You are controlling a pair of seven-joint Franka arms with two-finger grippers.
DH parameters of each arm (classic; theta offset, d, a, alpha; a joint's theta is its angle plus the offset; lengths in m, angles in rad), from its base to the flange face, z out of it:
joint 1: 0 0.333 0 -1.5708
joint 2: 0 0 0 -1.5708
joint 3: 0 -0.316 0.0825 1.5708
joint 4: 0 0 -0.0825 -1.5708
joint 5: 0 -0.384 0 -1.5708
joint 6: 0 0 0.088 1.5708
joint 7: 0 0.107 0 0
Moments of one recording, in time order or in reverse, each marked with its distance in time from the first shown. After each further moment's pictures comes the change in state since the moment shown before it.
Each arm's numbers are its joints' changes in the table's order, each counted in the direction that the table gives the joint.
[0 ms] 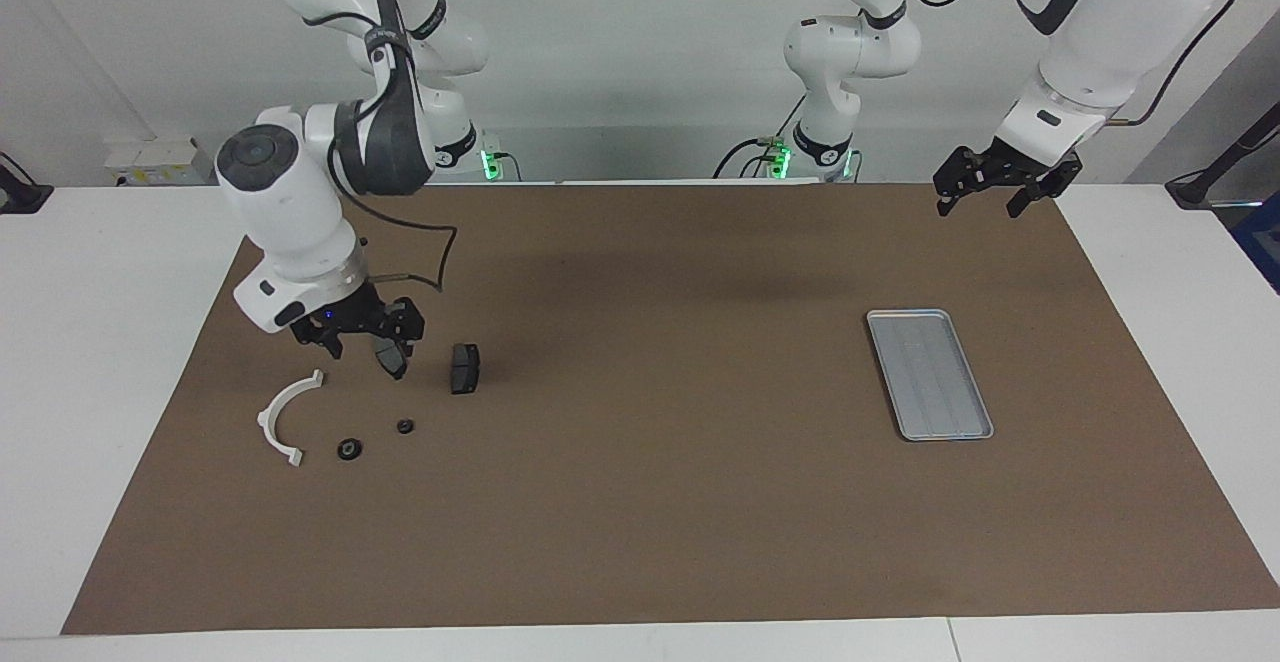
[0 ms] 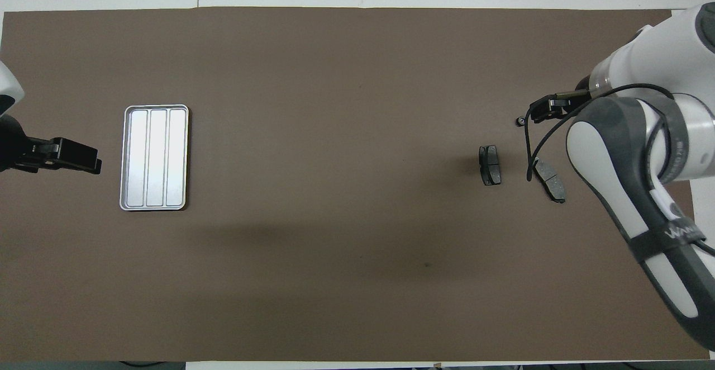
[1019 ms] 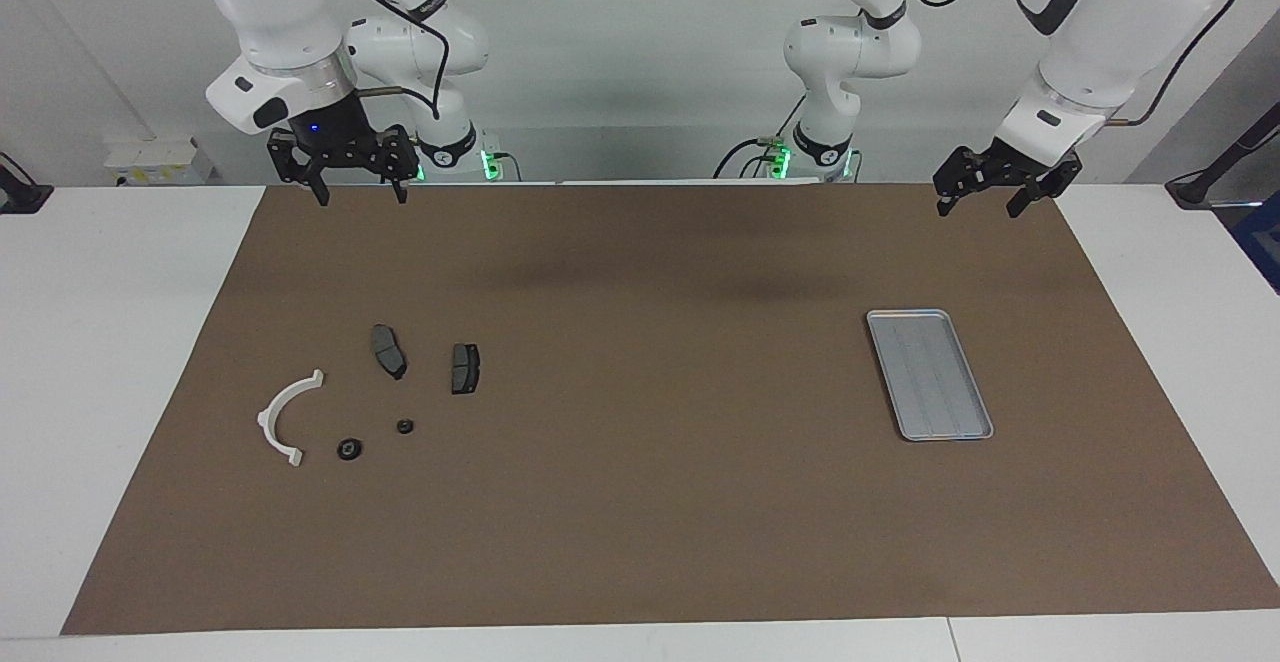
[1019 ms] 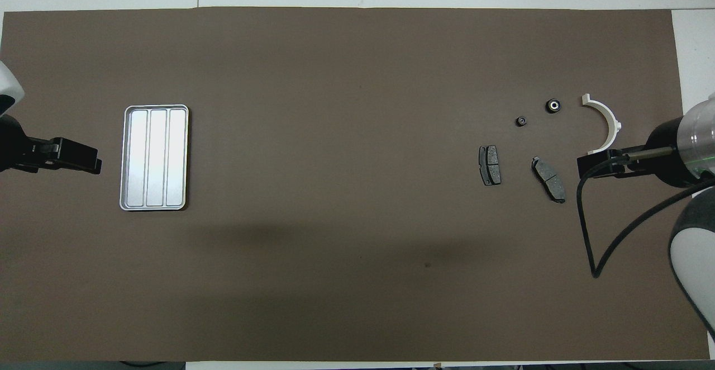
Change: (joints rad) left arm 0.000 0.000 0.000 0.000 0.000 0.000 0.000; right arm 0.039 -0.288 -0.002 0.007 -0.011 -0.308 0.000
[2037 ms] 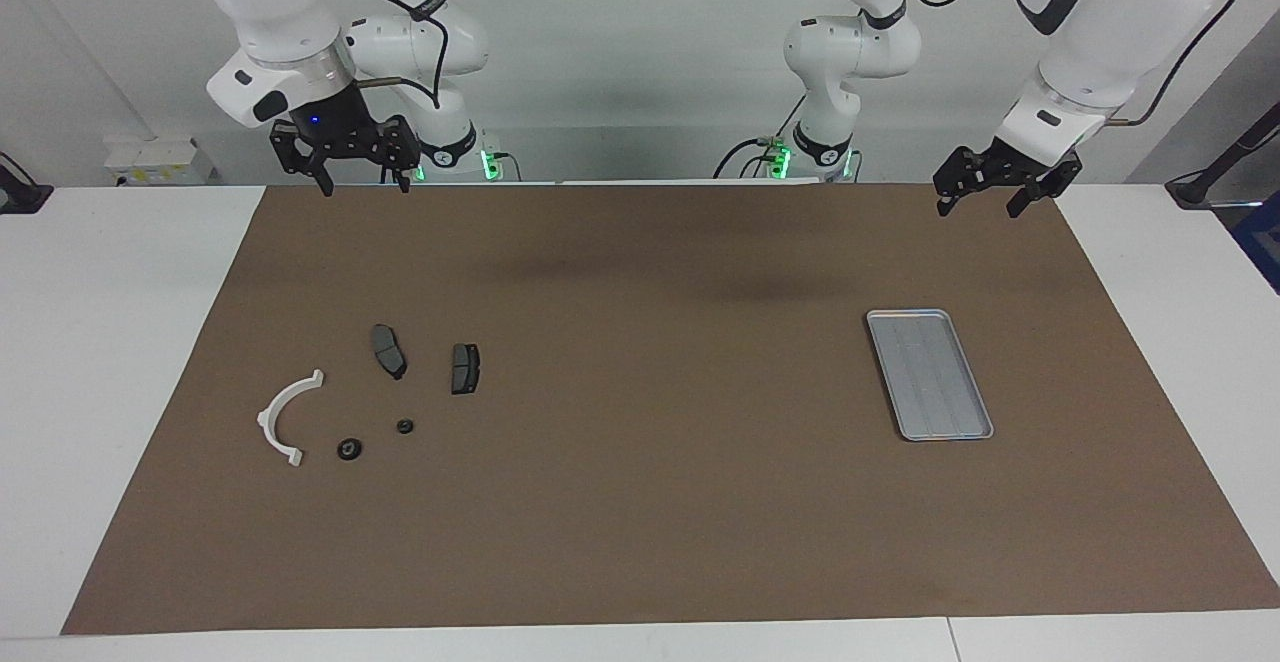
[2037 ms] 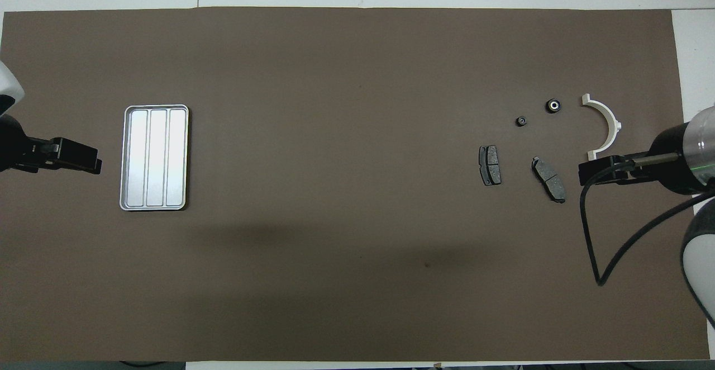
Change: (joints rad) left arm 0.000 0.000 0.000 0.000 0.000 0.000 0.000; right arm -0.002 -0.012 0.004 0.003 -0.027 -0.006 0.000
